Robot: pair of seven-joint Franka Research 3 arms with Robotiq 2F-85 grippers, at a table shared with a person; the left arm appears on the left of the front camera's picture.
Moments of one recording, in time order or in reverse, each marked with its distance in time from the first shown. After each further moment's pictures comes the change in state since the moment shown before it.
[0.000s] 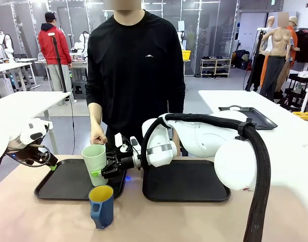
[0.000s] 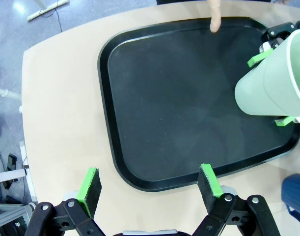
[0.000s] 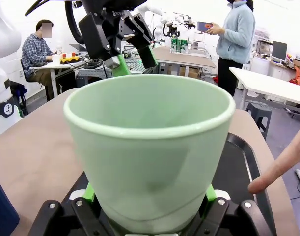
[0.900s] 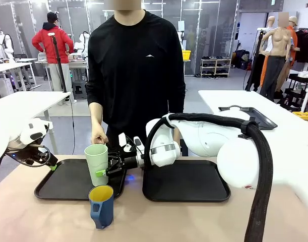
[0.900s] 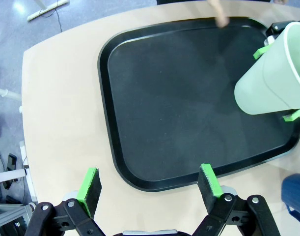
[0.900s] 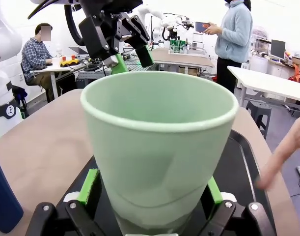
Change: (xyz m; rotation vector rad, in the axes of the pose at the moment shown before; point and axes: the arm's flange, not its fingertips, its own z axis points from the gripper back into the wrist) left arm 0.000 0.000 0.000 0.000 0.000 0.000; right arm -0.005 -0.001 0.015 -0.003 -0.007 -0.025
